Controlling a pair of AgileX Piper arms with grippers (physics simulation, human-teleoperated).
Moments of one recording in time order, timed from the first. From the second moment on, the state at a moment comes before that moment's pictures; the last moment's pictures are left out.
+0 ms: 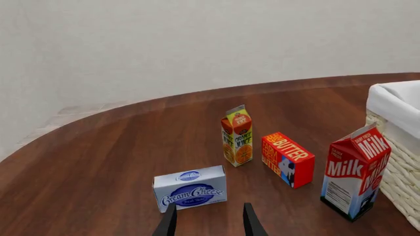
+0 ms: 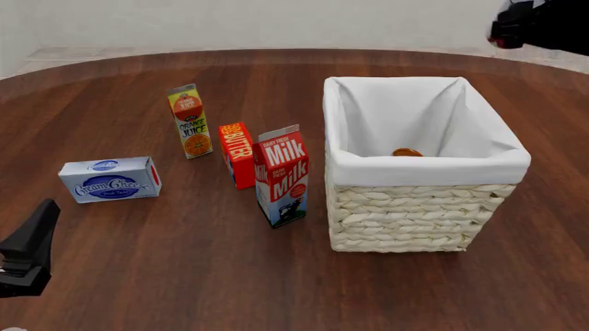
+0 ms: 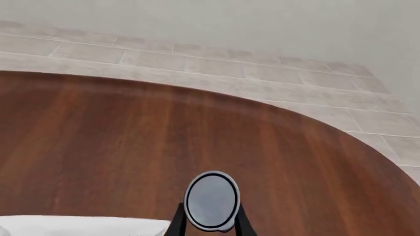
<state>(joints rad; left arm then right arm) -0.02 0.13 0.00 -0.09 0.10 -0.06 1.42 -1.13 0.03 -0.15</state>
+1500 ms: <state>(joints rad) -0.02 0.11 0.00 -0.07 0.10 0.19 1.14 -1.12 0.26 -0.06</state>
